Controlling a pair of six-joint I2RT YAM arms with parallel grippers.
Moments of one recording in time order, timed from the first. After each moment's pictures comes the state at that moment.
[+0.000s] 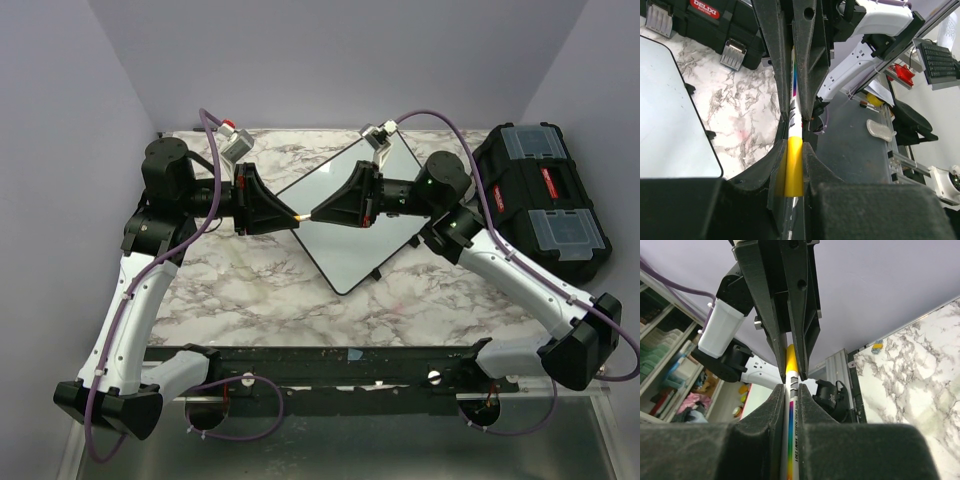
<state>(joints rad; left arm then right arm) -0.24 1.08 1.32 -0.40 1.26 -0.37 0.72 1.31 1.22 0.30 -0.83 0.82</state>
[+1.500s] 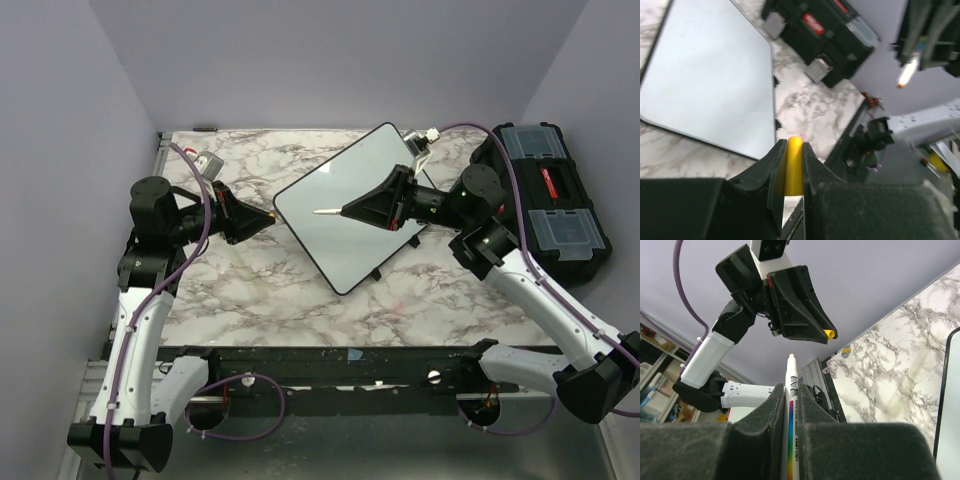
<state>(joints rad) -0.06 0.91 1.07 -0.34 1.04 -0.40 0.59 1.12 1.08 0.21 -0.74 0.79</state>
